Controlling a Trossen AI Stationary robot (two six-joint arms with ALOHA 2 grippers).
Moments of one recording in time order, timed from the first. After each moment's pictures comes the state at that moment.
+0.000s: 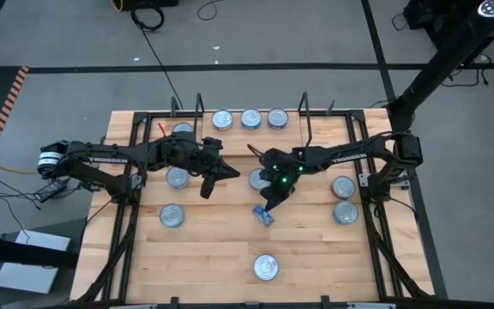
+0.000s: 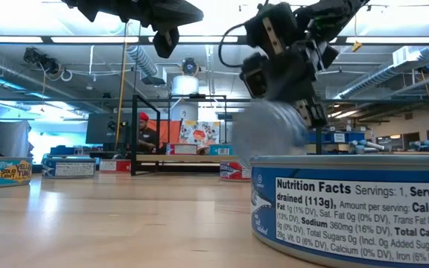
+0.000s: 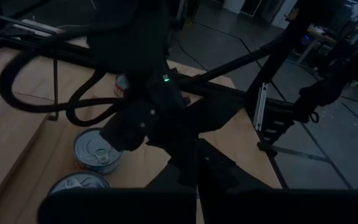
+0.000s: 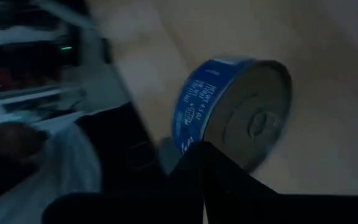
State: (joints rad) left arm 0.11 1.22 0.88 0.08 0.27 -0.27; right arm -0.12 1.68 1.02 -0.25 -0.76 0.93
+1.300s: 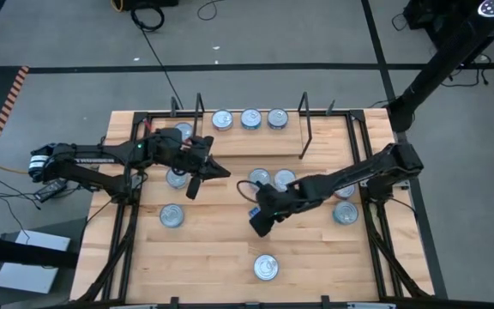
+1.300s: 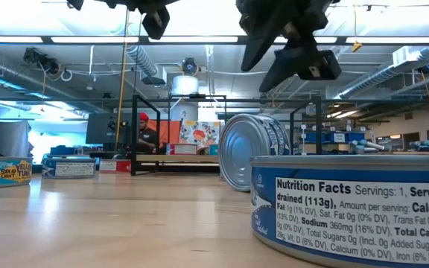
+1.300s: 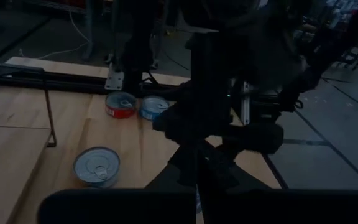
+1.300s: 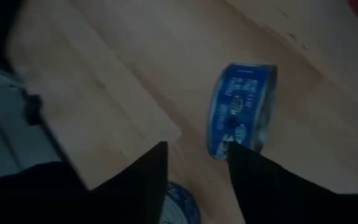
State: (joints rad) left arm 0.11 1.10 0.88 0.00 0.33 -0.14; right arm 0.25 1.74 1.32 -0.59 0.01 1.15
